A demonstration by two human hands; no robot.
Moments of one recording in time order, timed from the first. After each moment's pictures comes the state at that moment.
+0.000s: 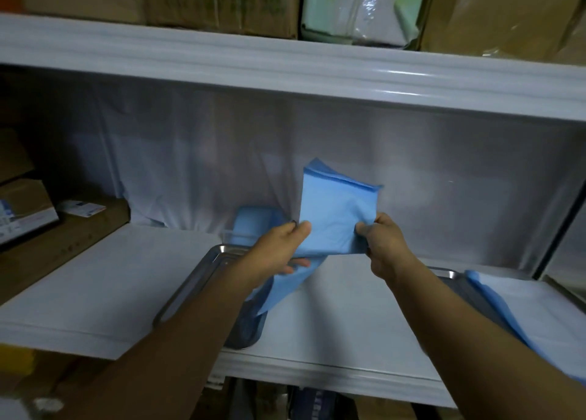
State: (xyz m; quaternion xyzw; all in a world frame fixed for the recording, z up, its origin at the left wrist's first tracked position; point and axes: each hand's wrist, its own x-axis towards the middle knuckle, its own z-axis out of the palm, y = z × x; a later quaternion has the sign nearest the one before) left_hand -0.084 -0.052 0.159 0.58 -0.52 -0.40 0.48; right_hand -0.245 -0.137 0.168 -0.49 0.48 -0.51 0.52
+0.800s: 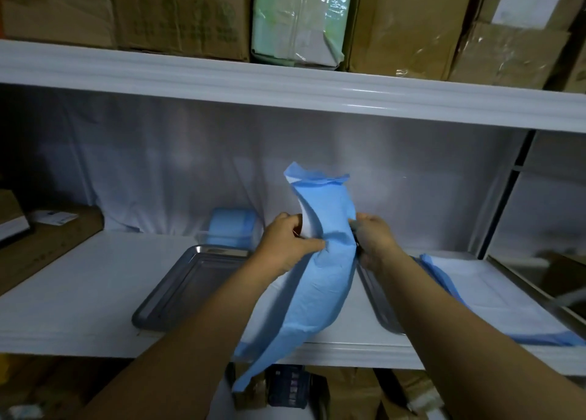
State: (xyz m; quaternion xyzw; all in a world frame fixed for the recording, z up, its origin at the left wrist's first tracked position) left_hand -0.156 -0.022 0.178 0.57 -0.60 -0.25 0.50; right_hand -0.294 -0.095 0.182 -0.47 0.47 -0.52 0.54
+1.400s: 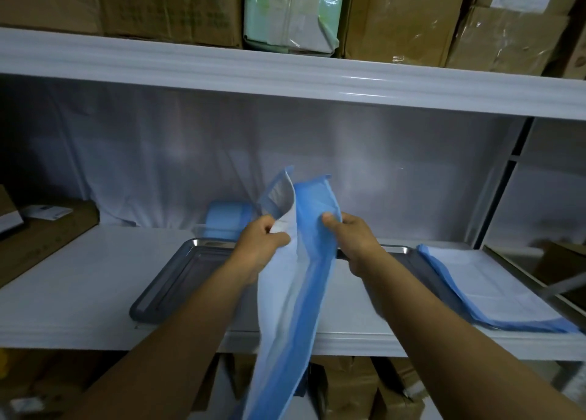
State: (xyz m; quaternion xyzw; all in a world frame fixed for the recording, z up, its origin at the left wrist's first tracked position) left_hand -0.134 -0.024 0.158 0.60 -0.48 -0.32 0.55; right_hand -0.284 -0.060 0.176 -0.57 0.46 -0.45 0.51
